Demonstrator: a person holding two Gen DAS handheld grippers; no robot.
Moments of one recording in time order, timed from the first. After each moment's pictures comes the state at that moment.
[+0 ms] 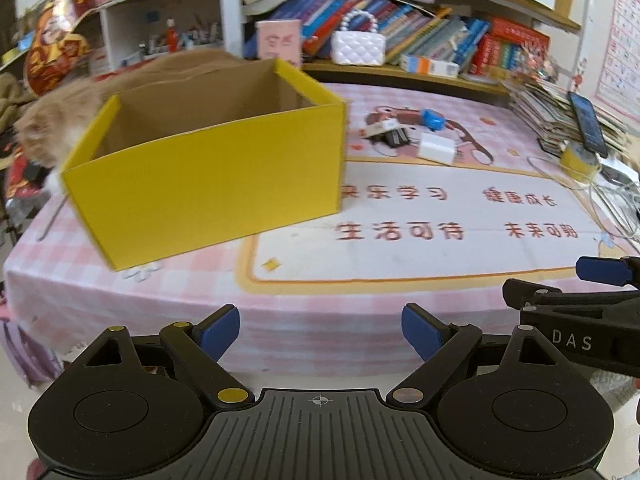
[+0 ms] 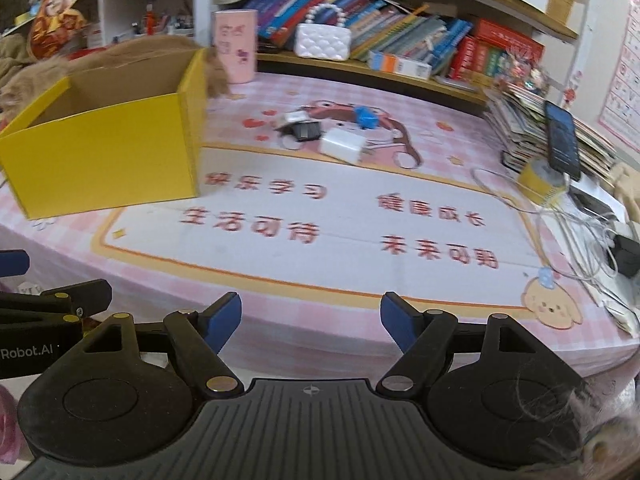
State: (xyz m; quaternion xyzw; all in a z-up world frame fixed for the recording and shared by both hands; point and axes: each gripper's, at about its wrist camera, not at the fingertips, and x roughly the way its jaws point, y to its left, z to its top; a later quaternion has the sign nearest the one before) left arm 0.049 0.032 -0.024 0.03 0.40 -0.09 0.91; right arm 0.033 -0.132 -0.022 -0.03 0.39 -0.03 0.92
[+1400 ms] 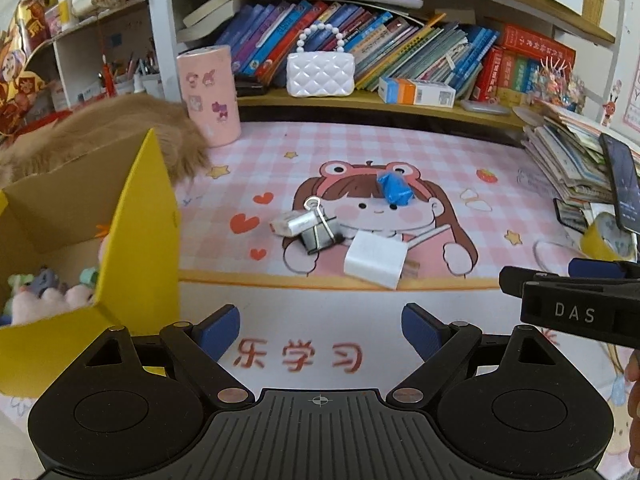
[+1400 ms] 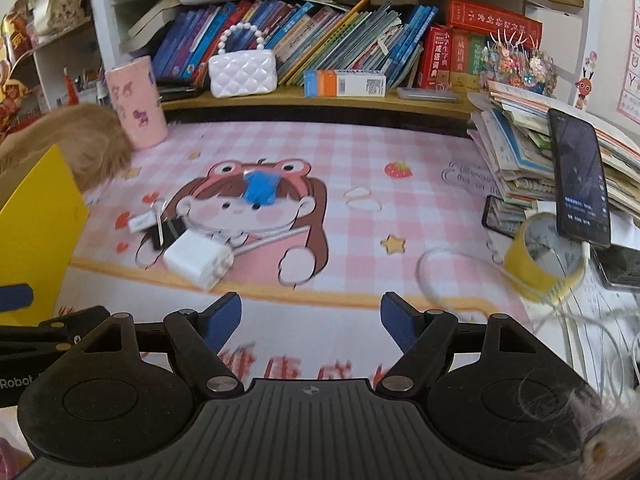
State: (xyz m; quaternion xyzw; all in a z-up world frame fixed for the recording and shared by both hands) left arm 0.202 -0.118 -0.013 0.02 0.39 -0.05 0.92; right arm 0.211 -0.304 -0.014 0.03 0.37 0.01 0.93
